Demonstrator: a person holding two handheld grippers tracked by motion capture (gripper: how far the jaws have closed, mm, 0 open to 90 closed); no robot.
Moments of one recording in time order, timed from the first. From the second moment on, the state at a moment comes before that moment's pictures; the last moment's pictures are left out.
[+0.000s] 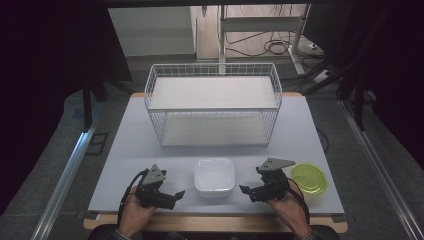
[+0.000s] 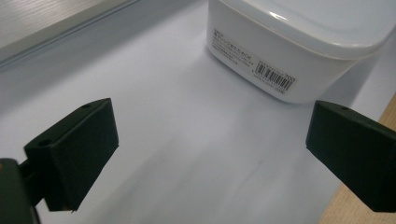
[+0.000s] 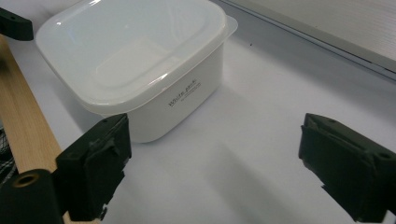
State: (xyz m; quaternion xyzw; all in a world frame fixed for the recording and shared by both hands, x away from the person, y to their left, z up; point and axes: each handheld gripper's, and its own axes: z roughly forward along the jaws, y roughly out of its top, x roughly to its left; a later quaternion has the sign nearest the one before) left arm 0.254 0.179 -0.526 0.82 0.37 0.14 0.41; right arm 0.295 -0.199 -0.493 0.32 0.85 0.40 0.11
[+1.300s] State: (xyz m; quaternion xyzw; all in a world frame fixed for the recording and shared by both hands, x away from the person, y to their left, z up) left arm 0.289 0.141 -0.499 0.82 0.35 0.08 0.44; right arm 0.310 -0.160 -0.480 0.31 0.86 0.40 0.06
